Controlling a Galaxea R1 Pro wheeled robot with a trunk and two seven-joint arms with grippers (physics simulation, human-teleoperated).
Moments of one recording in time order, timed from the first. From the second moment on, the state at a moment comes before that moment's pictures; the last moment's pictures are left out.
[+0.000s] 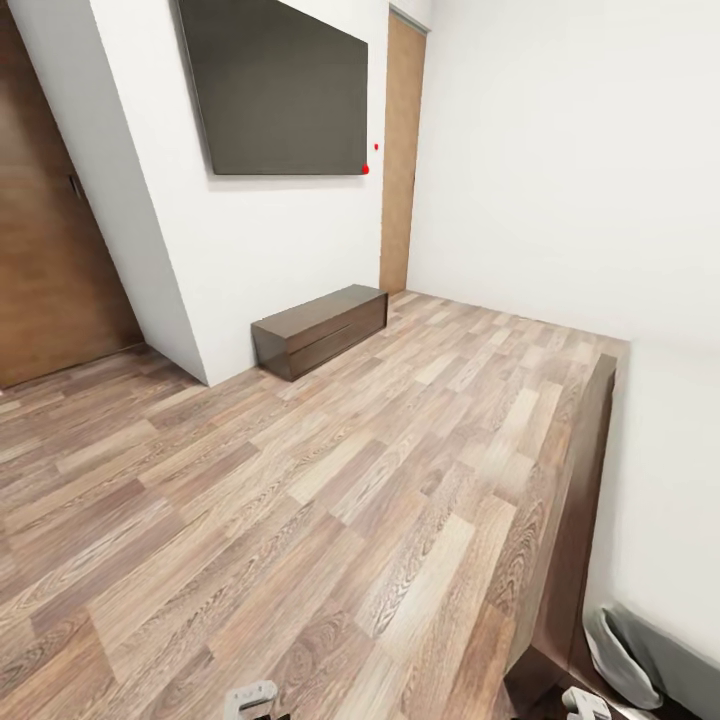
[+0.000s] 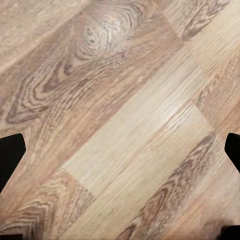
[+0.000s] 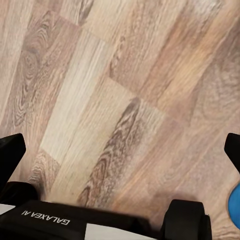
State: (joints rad) left arm -0.45 -0.03 0.15 -0.02 0.10 -0.10 -0.23; right arm -0.50 -0.29 -0.16 0.04 -0.09 0.09 0.70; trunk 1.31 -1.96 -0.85
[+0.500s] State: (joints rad) left arm -0.45 -0.03 0.15 -0.02 0.10 -0.10 -0.23; right arm -0.50 -0.29 -0.16 0.04 -0.09 0.09 0.70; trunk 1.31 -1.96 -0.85
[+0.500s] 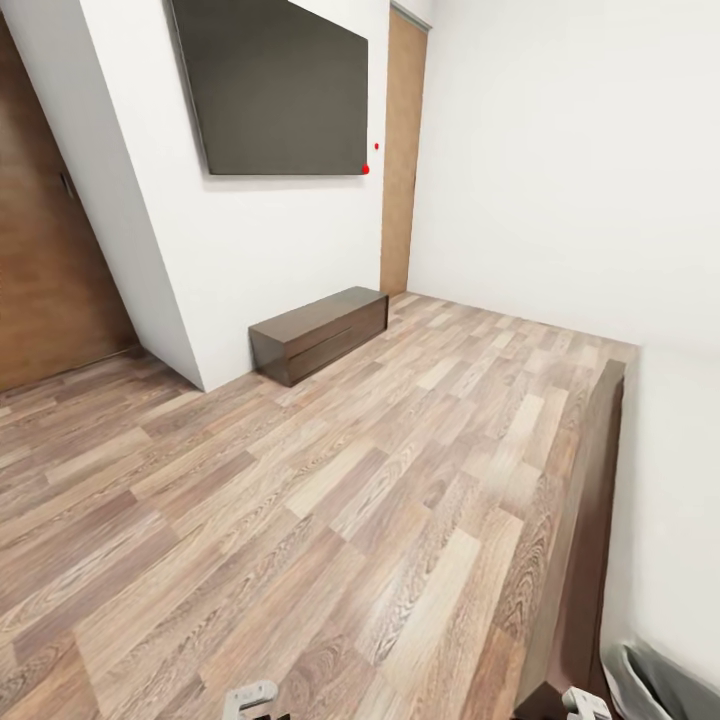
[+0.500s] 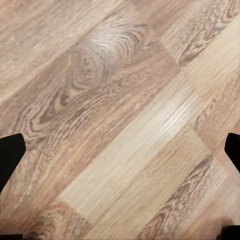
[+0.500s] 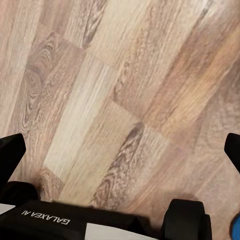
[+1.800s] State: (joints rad) left arm -0.45 -0.03 0.15 -0.02 0.10 -0.10 -0.23; right arm -0.50 -0.29 -0.16 0.04 -0.09 0.09 0.70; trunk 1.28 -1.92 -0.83
